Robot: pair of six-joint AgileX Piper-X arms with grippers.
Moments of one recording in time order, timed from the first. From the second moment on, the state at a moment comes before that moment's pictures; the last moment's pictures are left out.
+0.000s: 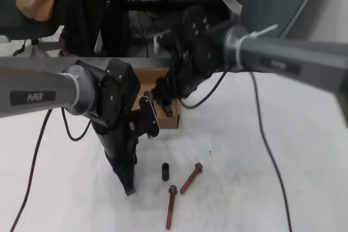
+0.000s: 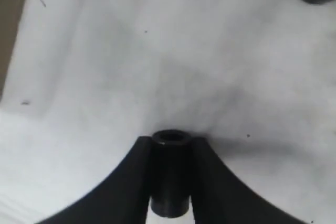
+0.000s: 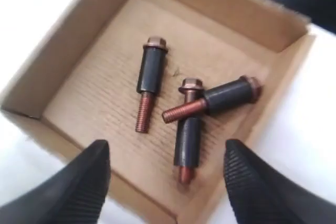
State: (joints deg) left arm -24.4 104.5 -60.5 36.2 -1.6 44.4; right arm 31.5 119.4 -93.8 30.1 -3.5 0.9
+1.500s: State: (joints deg) left arm -21.9 49.3 -36.6 23.7 10.2 11.2; right arm 37.2 107.7 -65.7 36.1 7.3 33.6
